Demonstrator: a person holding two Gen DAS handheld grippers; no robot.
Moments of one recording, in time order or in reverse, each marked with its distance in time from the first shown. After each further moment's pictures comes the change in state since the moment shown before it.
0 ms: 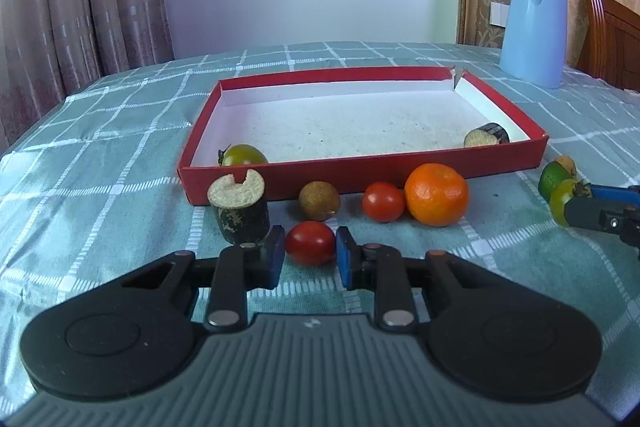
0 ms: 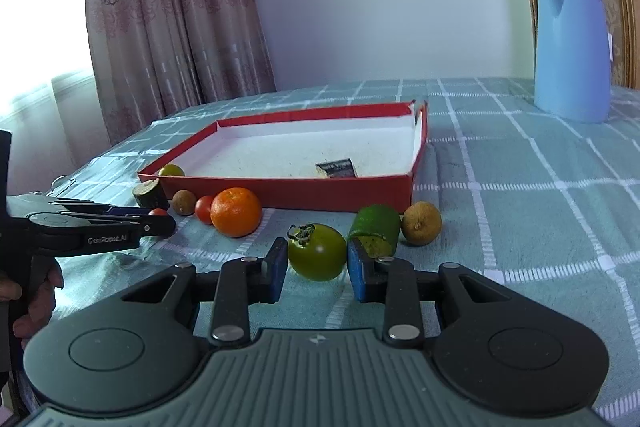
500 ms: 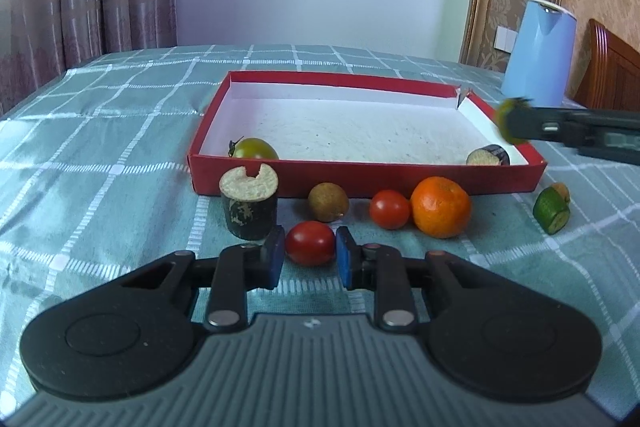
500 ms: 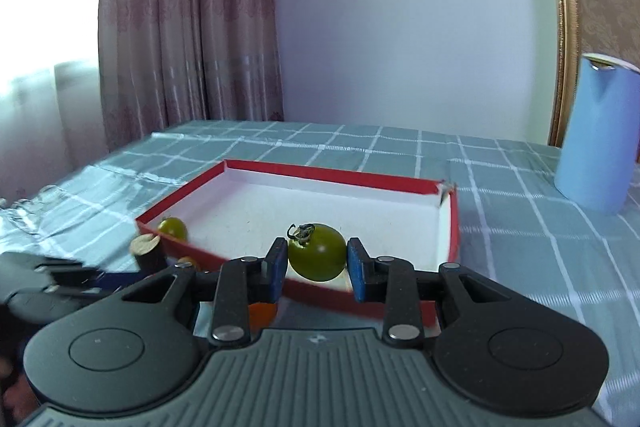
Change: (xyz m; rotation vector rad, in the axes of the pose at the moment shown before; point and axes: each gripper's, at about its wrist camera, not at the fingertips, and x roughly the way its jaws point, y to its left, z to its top) left arm -0.001 0.018 -0.001 -0.109 -0.008 -0.050; right arm 0.053 0.037 0.073 -0.142 -0.002 -0.056
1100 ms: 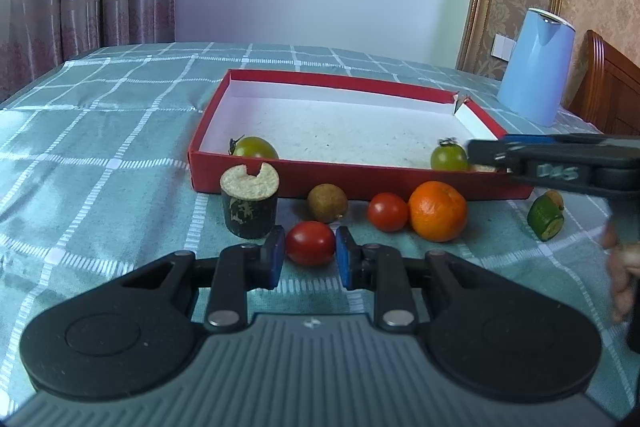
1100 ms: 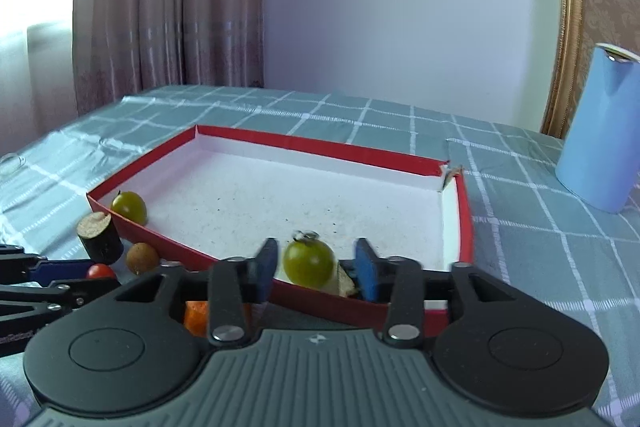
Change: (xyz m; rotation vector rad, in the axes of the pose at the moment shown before) left arm -0.002 0.003 0.000 -0.025 -0.005 -0.017; right arm 0.024 -0.001 -0.012 0.008 0.040 -0.080
